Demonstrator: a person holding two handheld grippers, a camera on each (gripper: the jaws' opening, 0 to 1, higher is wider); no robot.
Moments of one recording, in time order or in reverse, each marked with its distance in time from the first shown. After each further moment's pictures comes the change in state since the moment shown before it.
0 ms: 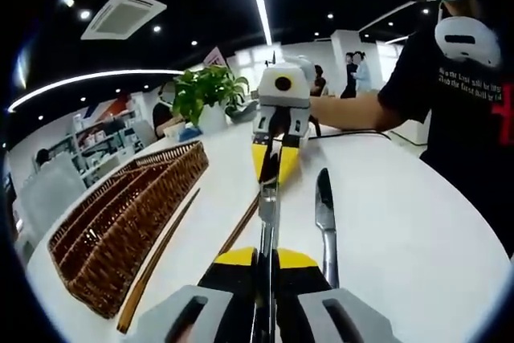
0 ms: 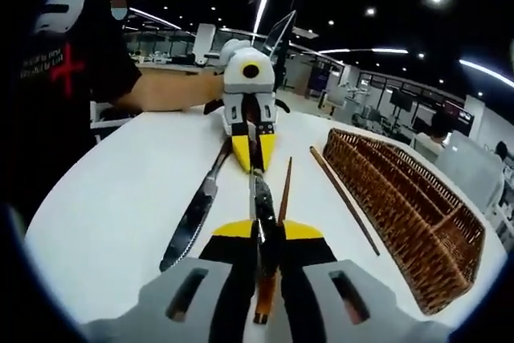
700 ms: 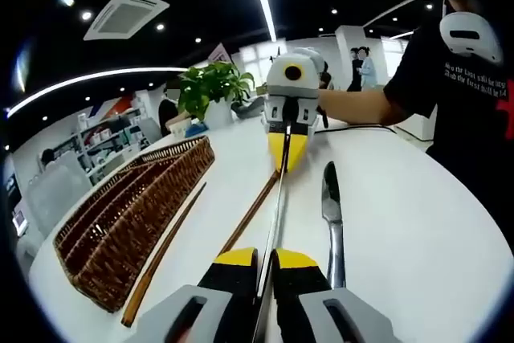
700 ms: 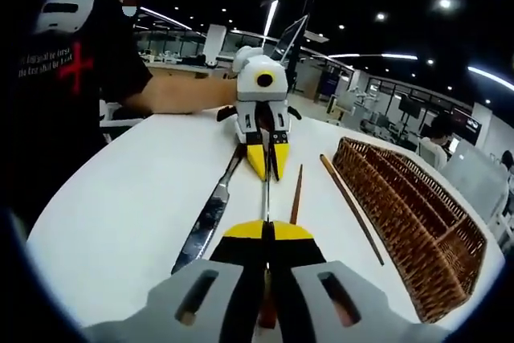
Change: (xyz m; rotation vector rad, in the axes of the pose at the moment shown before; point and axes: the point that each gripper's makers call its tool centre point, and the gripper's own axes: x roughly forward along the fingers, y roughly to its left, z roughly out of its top) left arm 0.000 0.001 -0.009 0.009 0.044 0.041; right arm -0.001 0.009 0.009 -0.039 -0.014 0.036
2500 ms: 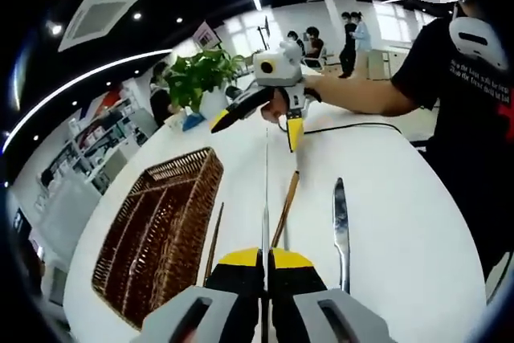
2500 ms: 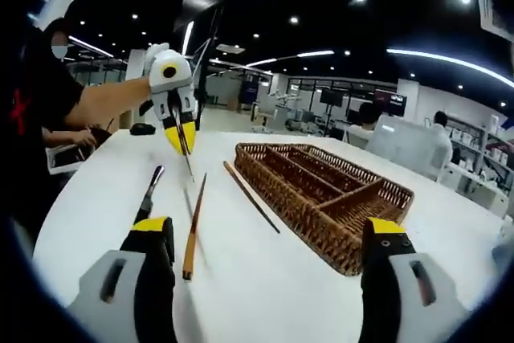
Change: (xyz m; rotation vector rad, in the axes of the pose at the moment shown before) left arm -0.021 0.029 0.067 0.155 0.199 0.007; right arm -0.093 -0.092 -0.016 0.262 -0.057 -0.419
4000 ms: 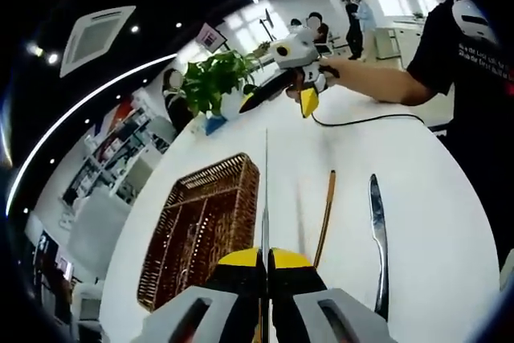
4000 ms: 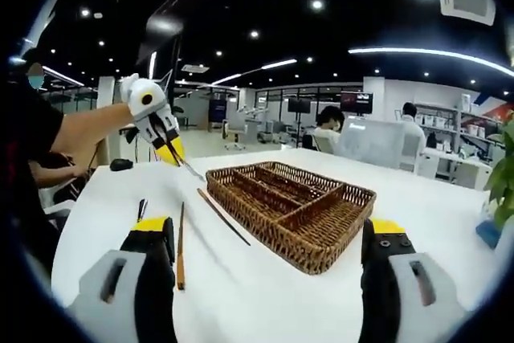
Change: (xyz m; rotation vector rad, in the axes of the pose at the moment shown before) left arm -0.012 0.046 0.011 0.032 0.069 0.105; right arm -0.040 -0.033 0.033 0.103 -0.088 -0.123
